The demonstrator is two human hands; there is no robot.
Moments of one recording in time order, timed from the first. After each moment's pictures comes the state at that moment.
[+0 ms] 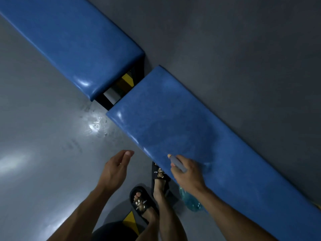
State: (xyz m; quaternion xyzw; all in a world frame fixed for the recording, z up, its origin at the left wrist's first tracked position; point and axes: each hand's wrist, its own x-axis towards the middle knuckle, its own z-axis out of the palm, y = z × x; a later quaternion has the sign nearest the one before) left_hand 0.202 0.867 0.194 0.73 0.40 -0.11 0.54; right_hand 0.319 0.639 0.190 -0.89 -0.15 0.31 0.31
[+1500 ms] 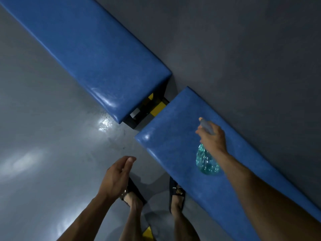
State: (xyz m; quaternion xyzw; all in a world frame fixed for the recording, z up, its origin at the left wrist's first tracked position) left_hand 0.223 1.008 0.205 0.75 0.40 -0.14 0.50; right_hand 0.479 0.786 0.174 -0.91 0.02 0.23 0.34
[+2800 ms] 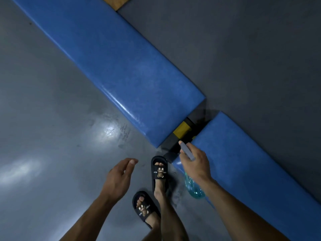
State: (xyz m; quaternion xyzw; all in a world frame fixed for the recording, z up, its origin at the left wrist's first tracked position) left_hand 0.219 1.198 0.196 0.75 0.39 -0.13 0.51; right_hand 0.387 0.993 0.179 -0.92 -0.10 0.26 0.28
